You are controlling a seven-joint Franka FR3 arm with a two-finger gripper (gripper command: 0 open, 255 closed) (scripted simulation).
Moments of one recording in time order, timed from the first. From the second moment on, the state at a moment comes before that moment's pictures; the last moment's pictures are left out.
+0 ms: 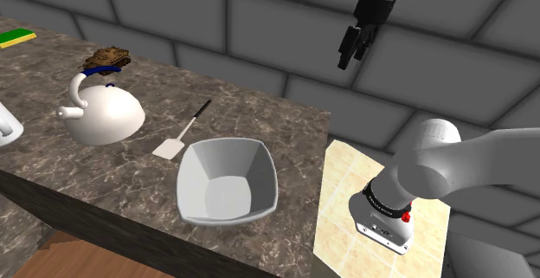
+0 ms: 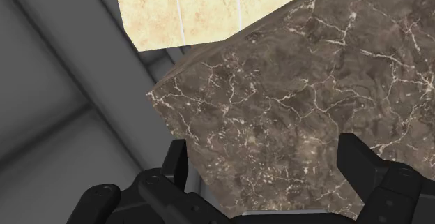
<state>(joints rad) -0.02 -0.83 -0.07 -2.34 -0.03 1.49 0.02</state>
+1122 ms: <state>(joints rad) -0.06 -0.59 0.32 -2.38 0.17 1.82 0.66</state>
